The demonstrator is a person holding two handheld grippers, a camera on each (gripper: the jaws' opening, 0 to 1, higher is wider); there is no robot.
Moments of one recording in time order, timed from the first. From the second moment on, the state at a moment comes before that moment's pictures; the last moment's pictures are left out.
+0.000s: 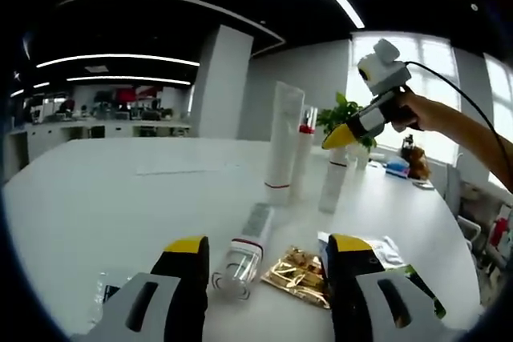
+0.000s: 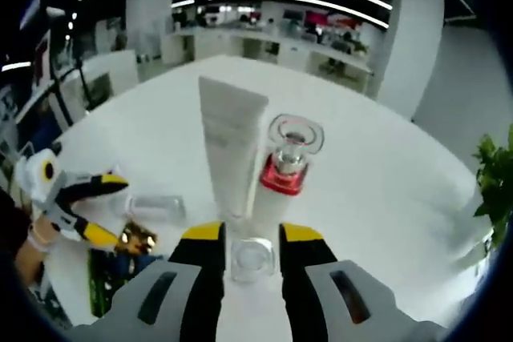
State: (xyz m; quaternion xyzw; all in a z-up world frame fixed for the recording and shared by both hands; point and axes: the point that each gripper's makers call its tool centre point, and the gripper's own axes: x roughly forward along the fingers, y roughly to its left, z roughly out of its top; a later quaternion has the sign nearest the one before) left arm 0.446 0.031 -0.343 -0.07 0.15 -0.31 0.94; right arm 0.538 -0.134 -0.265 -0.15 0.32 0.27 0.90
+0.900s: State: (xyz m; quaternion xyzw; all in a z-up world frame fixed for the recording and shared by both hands) left arm 0.451 0.043 -0.372 -0.01 0.19 -0.27 0.95; right arm 0.477 -0.154 -0.260 -0.13 0.24 0.31 0.91
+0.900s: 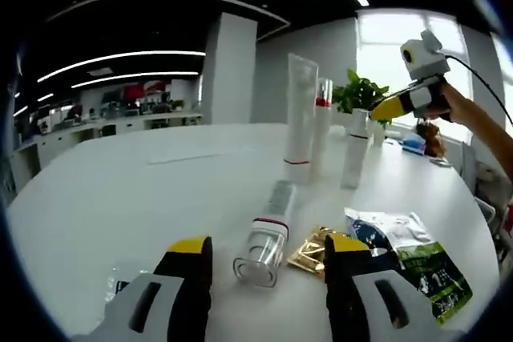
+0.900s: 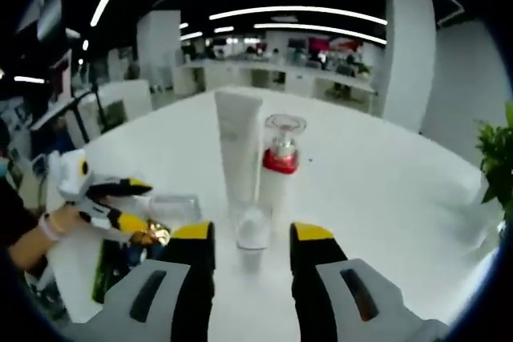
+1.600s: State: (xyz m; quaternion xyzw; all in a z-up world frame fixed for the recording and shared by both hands) left arm 0.443 0.048 -0.377 0.02 0.20 -0.27 0.94; right arm 0.429 -0.155 -0.301 -0.11 0.20 0.35 0.91
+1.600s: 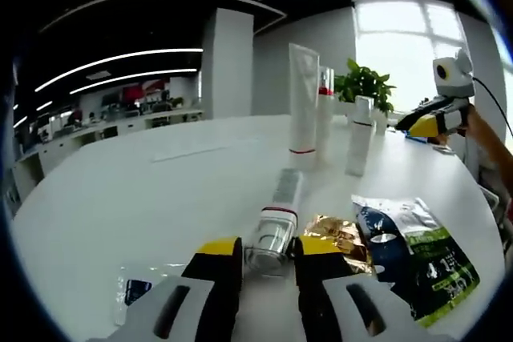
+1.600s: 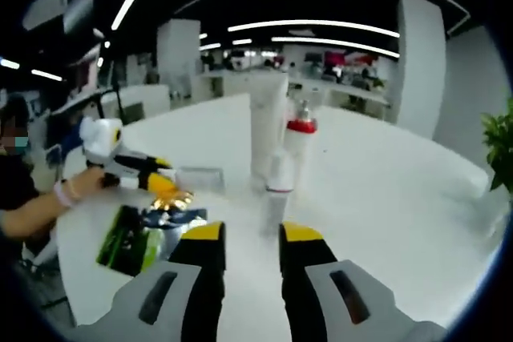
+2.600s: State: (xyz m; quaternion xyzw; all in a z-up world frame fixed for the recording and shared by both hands) left arm 0.437 0.047 -0.320 0.02 0.12 -0.23 0.96; right arm 0.385 -0.118 -0.318 -0.05 0.19 0.43 0.88
